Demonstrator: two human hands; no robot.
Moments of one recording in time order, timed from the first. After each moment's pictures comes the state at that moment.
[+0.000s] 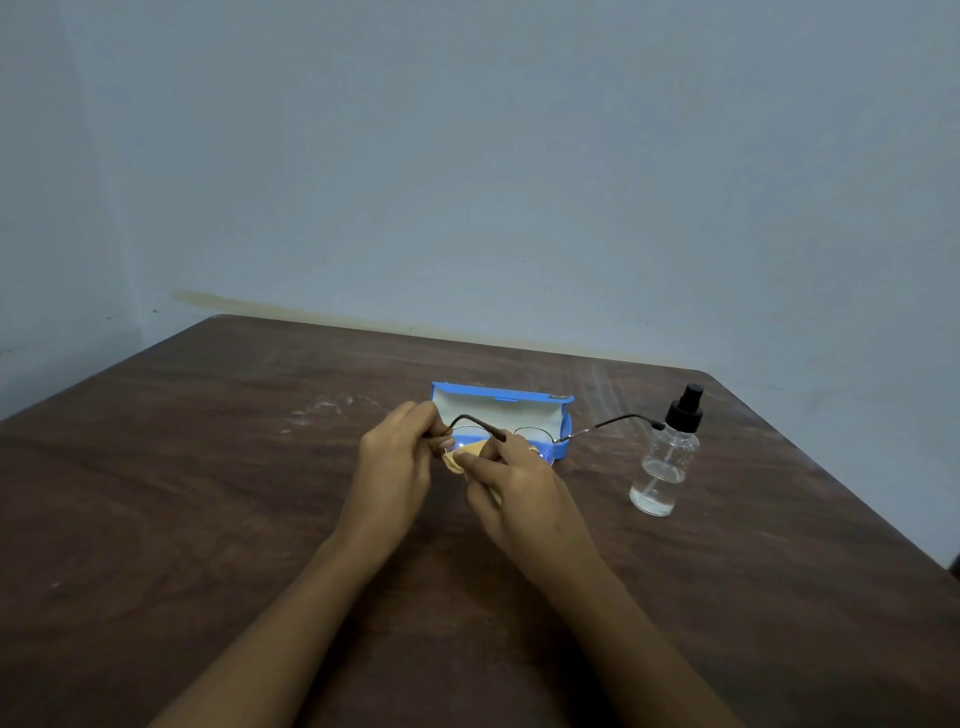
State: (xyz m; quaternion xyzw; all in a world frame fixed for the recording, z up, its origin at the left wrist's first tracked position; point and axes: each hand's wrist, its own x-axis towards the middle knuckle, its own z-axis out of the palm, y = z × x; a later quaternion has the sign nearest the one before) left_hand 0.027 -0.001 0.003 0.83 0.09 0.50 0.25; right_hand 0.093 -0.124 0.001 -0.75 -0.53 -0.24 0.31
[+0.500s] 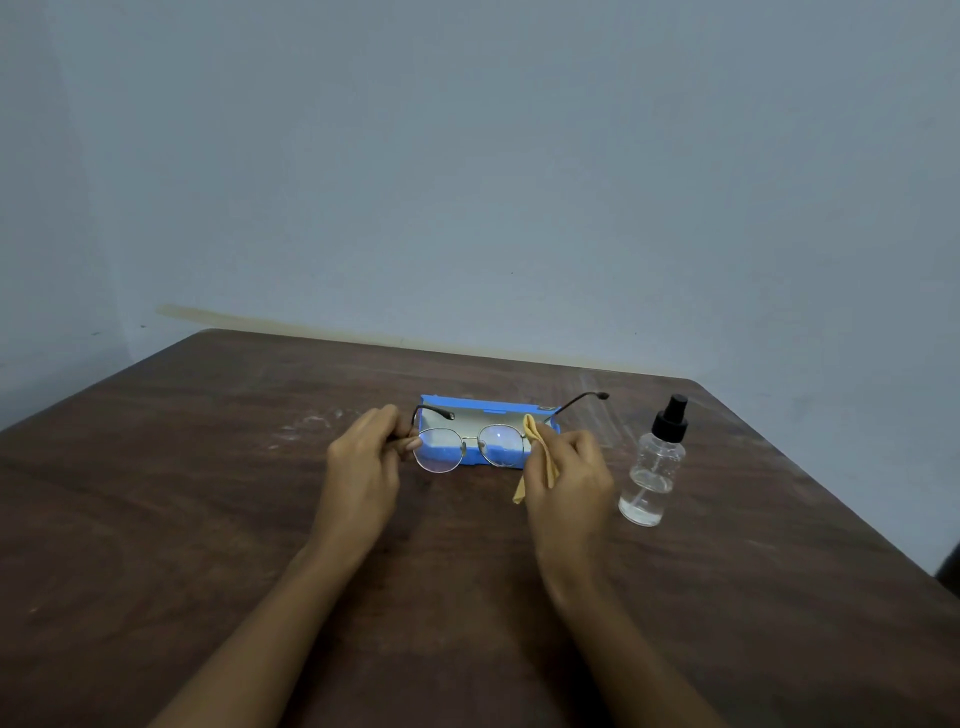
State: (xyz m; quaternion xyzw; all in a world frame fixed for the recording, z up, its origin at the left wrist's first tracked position) left_hand 0.025 0.011 0.005 0.81 0.14 0.50 0.27; right_hand 0.104 -0.136 0.010 -0.77 -0.28 -0.31 0.48
